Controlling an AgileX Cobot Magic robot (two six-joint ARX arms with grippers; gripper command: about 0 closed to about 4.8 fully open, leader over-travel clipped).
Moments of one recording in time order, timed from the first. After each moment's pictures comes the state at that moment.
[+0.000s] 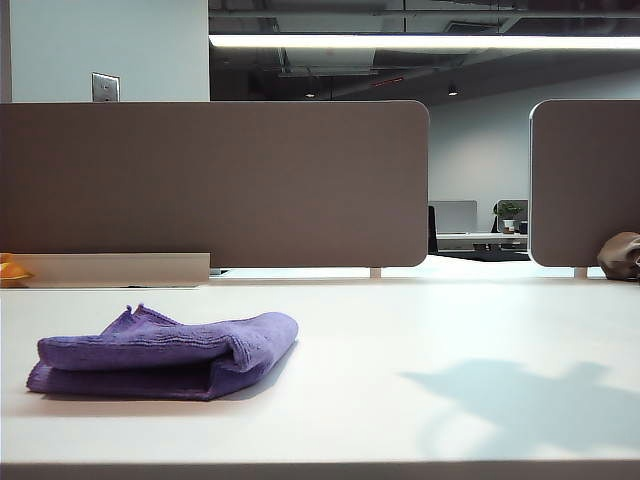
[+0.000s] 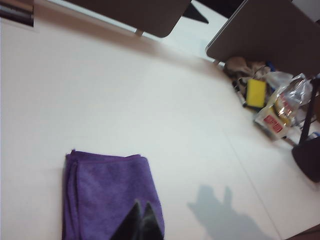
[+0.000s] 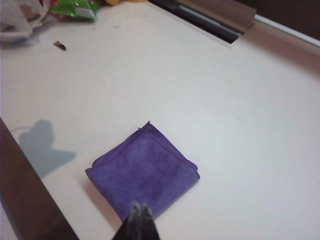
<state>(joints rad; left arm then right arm) -0.02 0.31 0.68 -0.65 0.51 -0.39 0.85 1.06 1.21 -0.61 0.00 0.05</state>
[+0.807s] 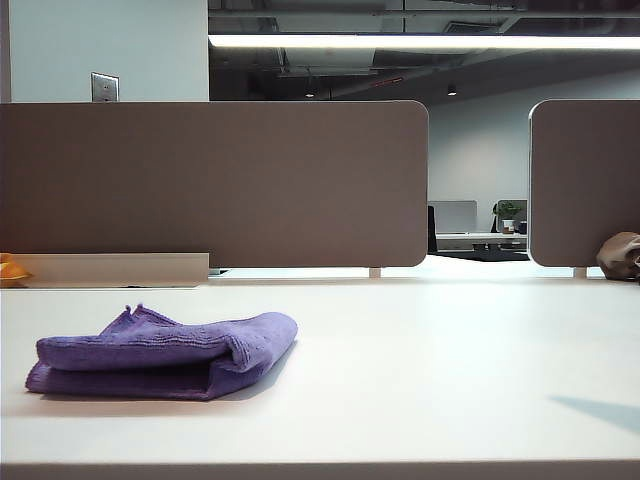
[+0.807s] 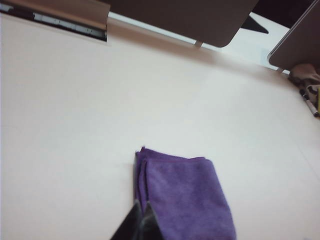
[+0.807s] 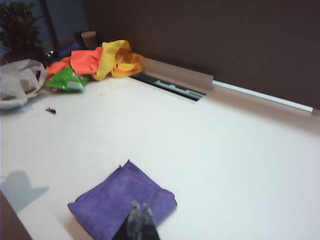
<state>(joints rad) -0.02 0.18 0.56 -0.69 0.29 -0.29 0.86 0.54 0.73 -0.30 0.11 0.06</state>
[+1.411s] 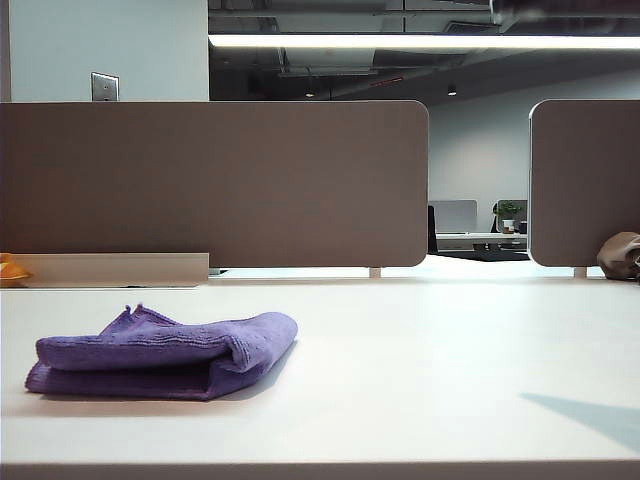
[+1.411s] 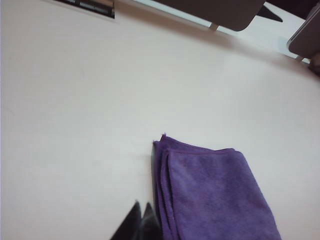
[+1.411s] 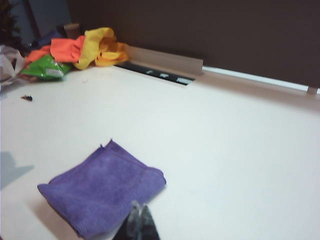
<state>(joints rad) -0.02 0.18 0.27 -0.39 0.28 -0.29 0.86 0.50 0.38 0.02 0.15 0.06</state>
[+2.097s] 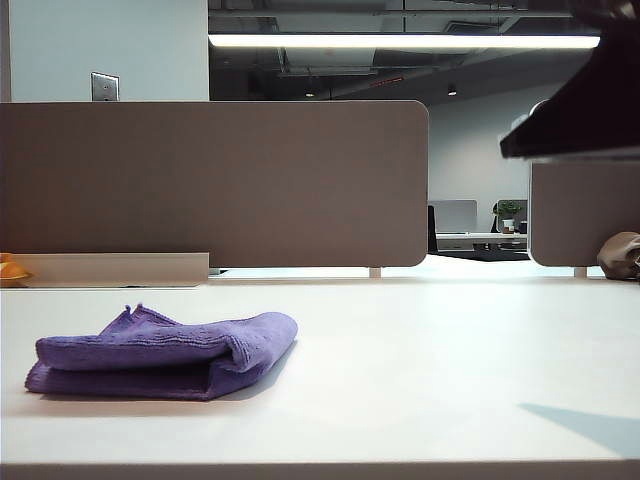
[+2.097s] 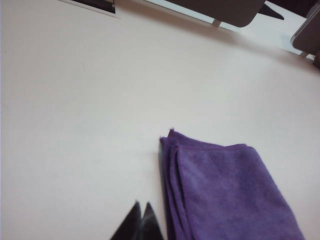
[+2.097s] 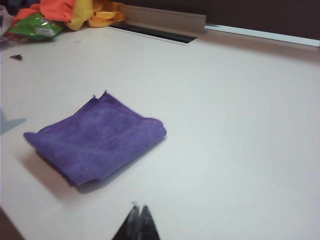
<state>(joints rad) -0.02 0.18 0.15 -0.26 0.29 -0.27 0.86 0.50 0.16 0.16 0.14 0.07</state>
